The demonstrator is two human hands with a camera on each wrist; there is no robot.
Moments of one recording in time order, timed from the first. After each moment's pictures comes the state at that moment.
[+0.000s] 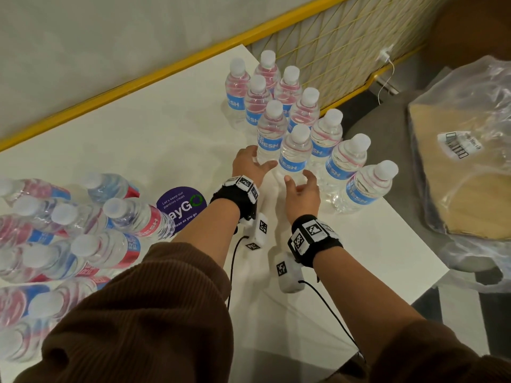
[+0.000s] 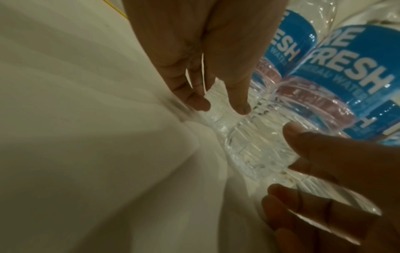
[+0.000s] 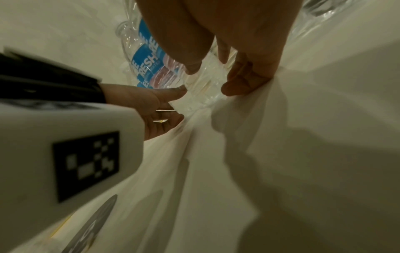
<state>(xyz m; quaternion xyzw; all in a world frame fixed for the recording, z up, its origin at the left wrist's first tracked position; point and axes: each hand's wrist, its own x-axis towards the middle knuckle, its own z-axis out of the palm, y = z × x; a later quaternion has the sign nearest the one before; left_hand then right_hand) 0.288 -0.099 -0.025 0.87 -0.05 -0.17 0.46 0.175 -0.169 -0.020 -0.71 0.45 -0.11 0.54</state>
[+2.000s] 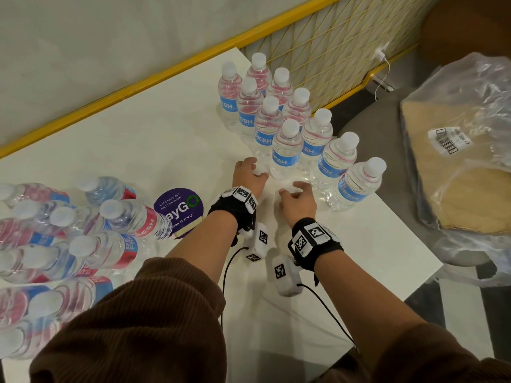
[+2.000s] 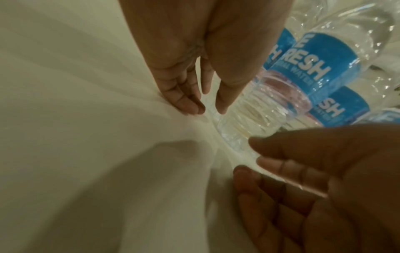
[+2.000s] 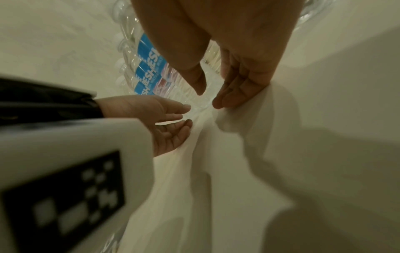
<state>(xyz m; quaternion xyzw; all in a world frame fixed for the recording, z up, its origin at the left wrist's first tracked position) 0.257 -0.098 -0.014 0.88 -0.04 -0.20 0.43 0.157 -0.169 -0.004 -0.66 0.49 -0.04 0.58</state>
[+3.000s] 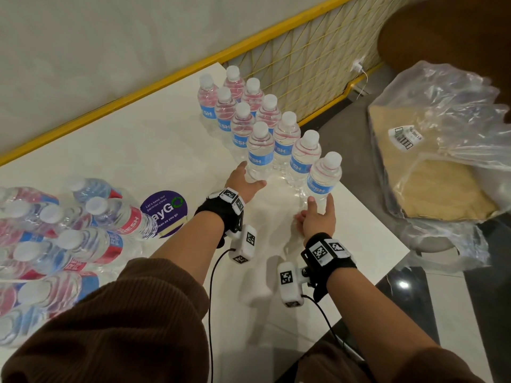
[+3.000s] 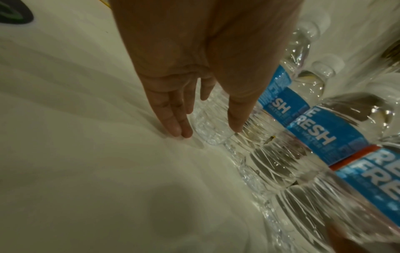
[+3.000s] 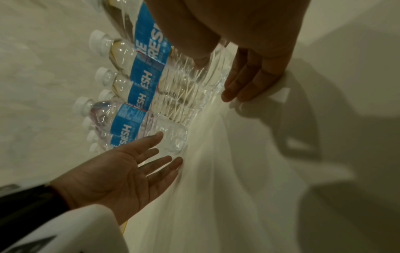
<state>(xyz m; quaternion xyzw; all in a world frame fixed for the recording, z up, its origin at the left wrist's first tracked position) 0.226 -0.110 0.013 0.87 -0.06 -0.30 0.39 0.084 -0.212 -0.008 -0.46 0.58 -0.17 0.65</state>
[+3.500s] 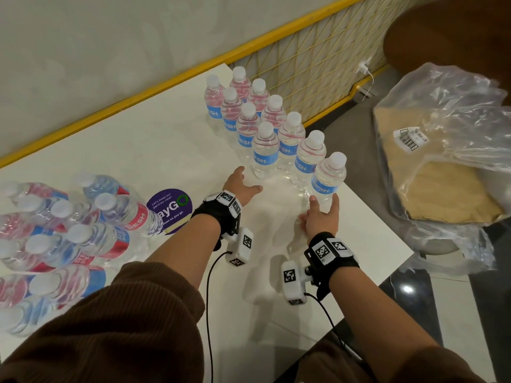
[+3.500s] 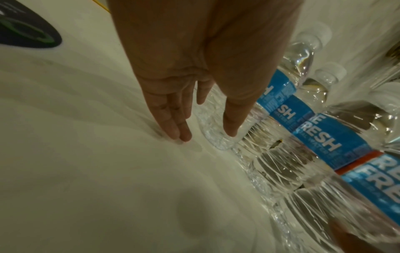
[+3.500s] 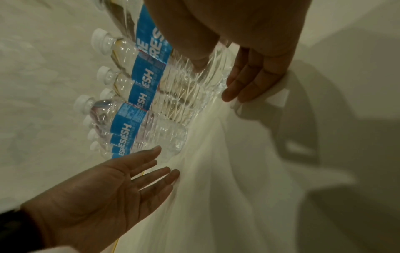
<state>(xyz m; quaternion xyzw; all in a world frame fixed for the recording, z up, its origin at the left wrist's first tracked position) 0.225 -0.093 0.011 0.88 -0.05 -0.30 0.36 0.082 -0.213 -0.008 -0.50 0.57 -0.16 0.63</state>
